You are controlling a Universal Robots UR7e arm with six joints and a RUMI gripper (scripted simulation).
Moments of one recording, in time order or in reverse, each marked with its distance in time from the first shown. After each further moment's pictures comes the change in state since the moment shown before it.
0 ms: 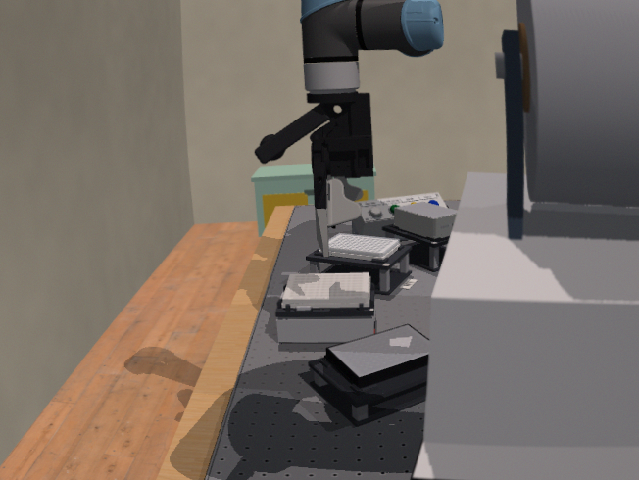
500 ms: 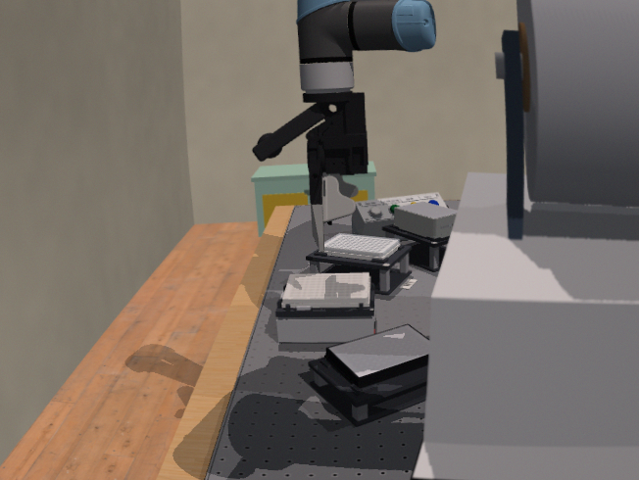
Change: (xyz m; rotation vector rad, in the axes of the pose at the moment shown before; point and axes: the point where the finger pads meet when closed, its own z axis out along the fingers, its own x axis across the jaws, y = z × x) arm 0.023 -0.008 0.000 -0.003 -0.005 0.004
